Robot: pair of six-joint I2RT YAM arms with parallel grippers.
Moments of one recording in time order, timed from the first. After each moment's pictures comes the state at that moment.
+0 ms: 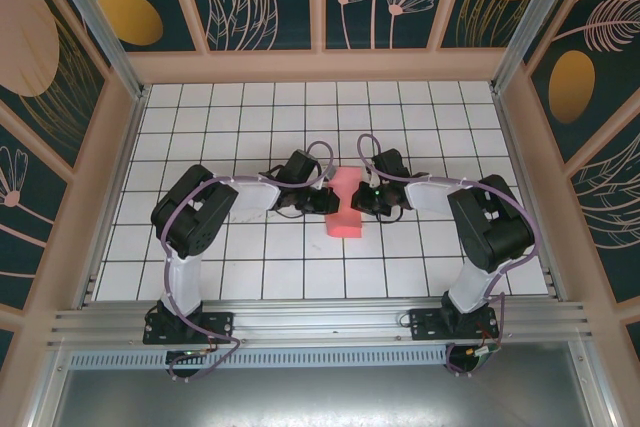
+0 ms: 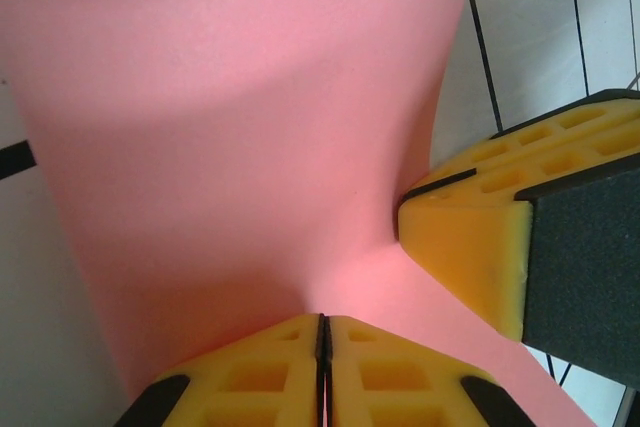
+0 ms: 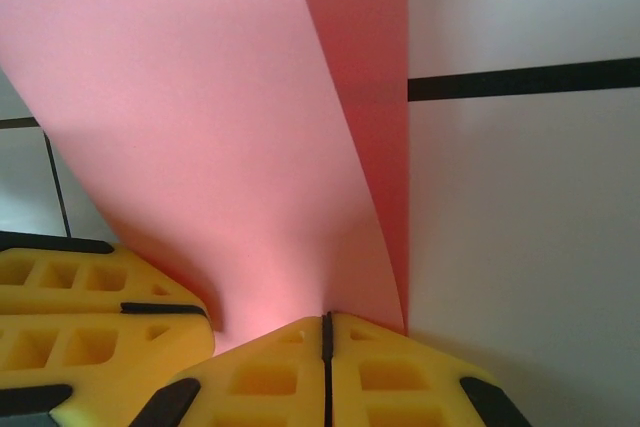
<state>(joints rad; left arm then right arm) -0.67 2.00 1.07 0.01 0.53 -0.56 0.47 1.72 0.83 -0.16 -0.39 0.65</state>
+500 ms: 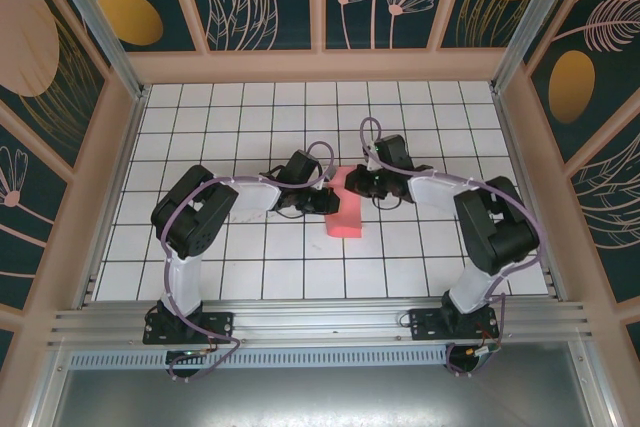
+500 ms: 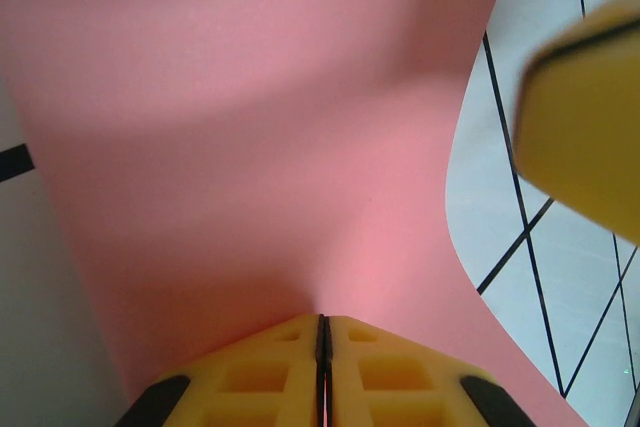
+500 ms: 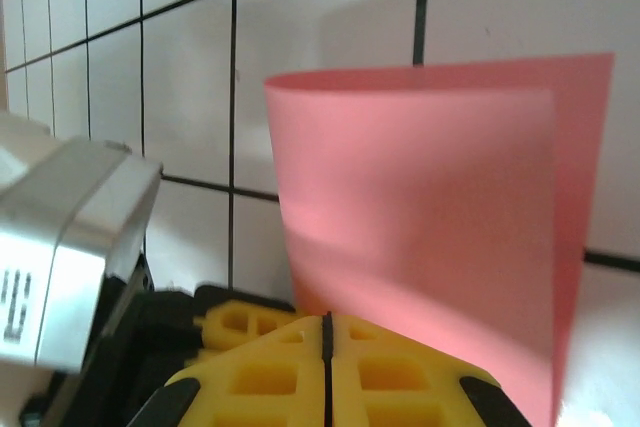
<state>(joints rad) -0.68 2.00 1.07 0.01 0.51 -0.56 0.45 1.72 0.90 -0.05 -0.48 0.64</state>
